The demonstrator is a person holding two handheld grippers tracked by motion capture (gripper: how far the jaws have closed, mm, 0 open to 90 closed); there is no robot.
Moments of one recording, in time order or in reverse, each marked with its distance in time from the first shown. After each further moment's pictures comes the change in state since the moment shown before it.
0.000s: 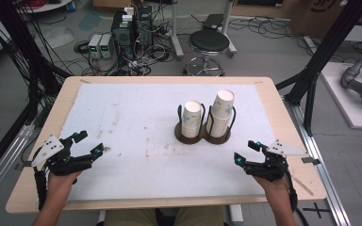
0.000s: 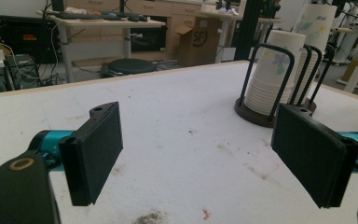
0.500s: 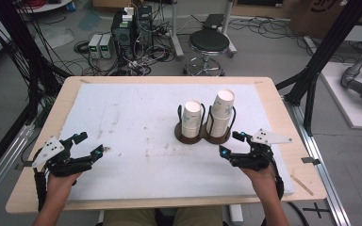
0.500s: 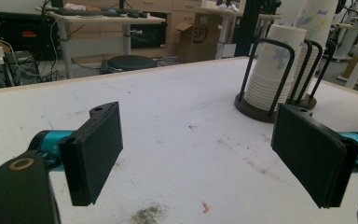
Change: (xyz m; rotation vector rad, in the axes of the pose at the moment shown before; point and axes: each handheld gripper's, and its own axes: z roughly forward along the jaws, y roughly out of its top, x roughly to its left) left arm -0.001 -0.002 -0.001 0.013 0.001 0.001; right arm 0.020 0.033 0.031 -0.013 0.090 -0.061
